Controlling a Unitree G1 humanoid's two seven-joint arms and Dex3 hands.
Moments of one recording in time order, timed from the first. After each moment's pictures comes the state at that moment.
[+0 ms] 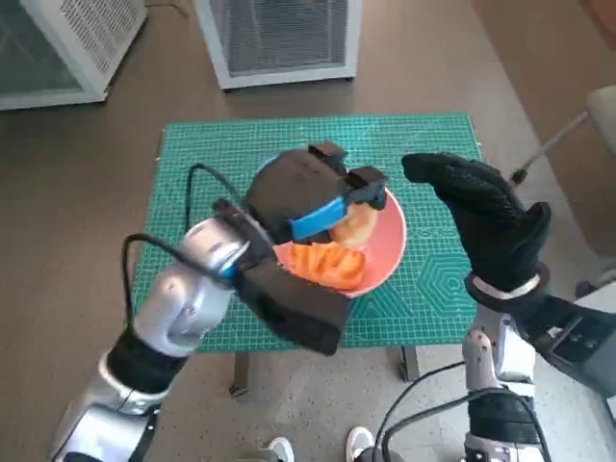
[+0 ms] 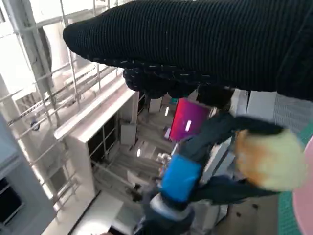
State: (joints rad) left arm -0.82 0.34 -0.43 0.11 0.76 -0.03 -0.33; right arm -0.50 -0.13 -0.15 0.27 0.49 -0.58 0.70
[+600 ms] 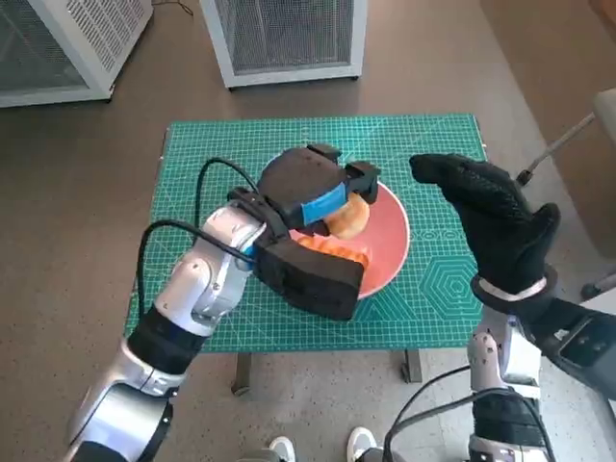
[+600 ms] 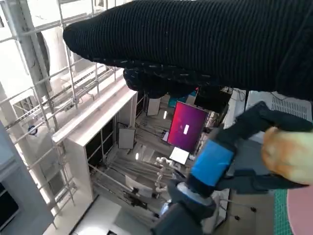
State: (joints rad) left arm -0.85 0.29 -0.44 0.28 0.77 0.02 -0.32; right arm -0.50 -0.13 -0.15 0.27 0.48 -0.58 0.70
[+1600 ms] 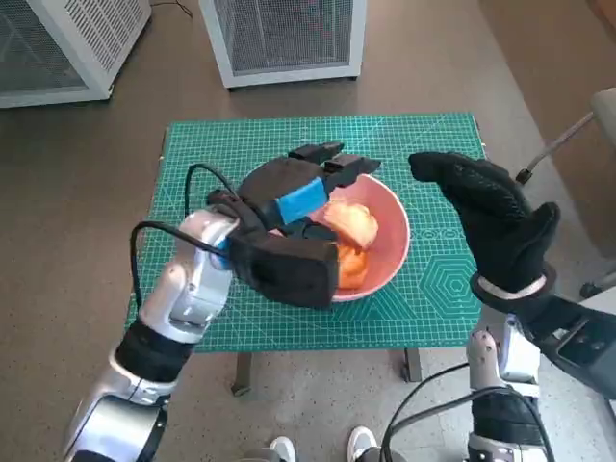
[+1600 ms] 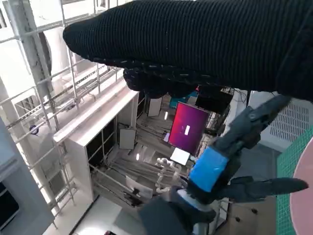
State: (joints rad) left arm -0.77 0.34 -0.31 0.12 0.53 0.10 -0.48; right arm -0.51 -0.13 -0.15 0.26 0.48 -0.58 0.69
